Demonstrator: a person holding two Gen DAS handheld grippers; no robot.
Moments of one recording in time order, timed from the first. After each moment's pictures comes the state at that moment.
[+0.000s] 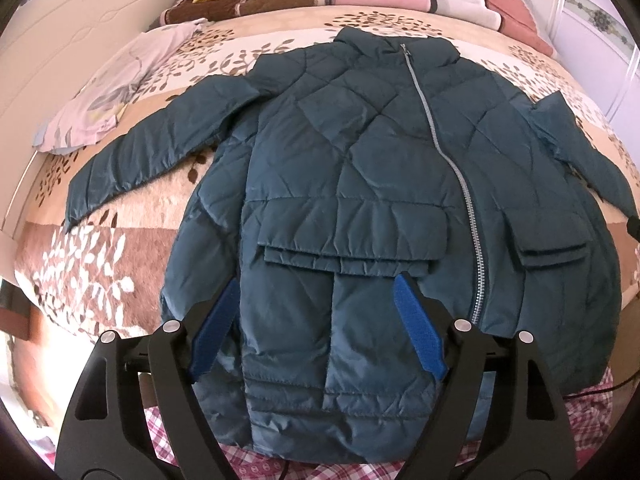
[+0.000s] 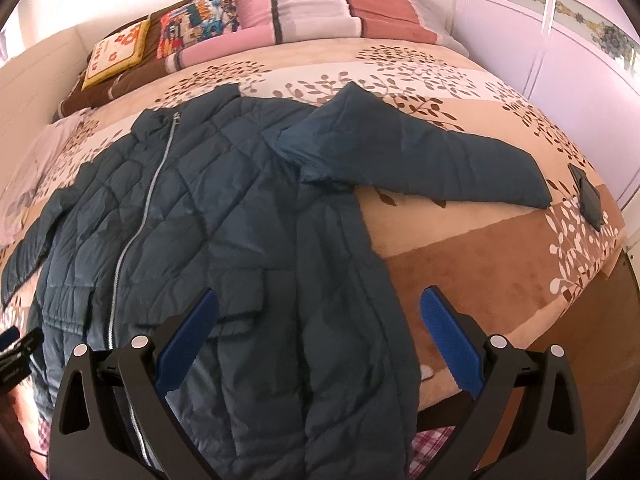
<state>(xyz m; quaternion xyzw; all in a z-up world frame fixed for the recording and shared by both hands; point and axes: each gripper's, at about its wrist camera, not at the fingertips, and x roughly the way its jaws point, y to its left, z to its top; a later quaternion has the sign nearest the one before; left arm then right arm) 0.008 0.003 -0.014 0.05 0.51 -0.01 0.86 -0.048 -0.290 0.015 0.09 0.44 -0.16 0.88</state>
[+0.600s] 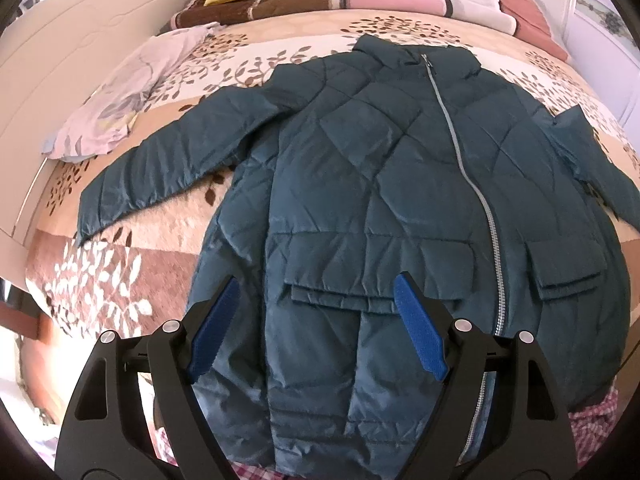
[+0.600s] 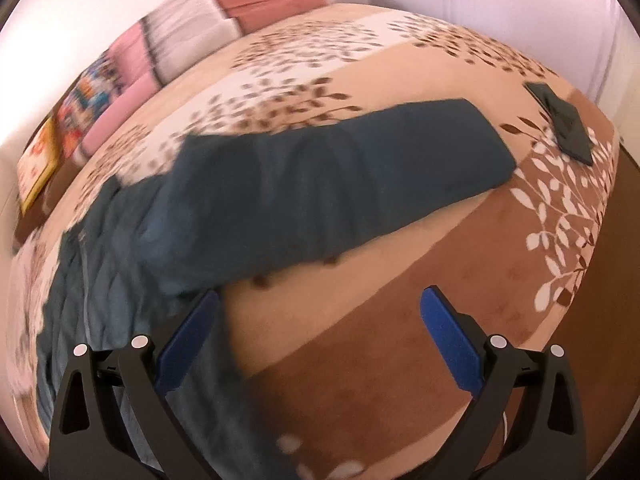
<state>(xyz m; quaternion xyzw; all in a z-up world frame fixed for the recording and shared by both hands) 0.039 0.013 -0.005 0.06 0.50 0.02 0.86 -0.013 -0.470 -0.003 0.27 0.43 -0.25 0.83</state>
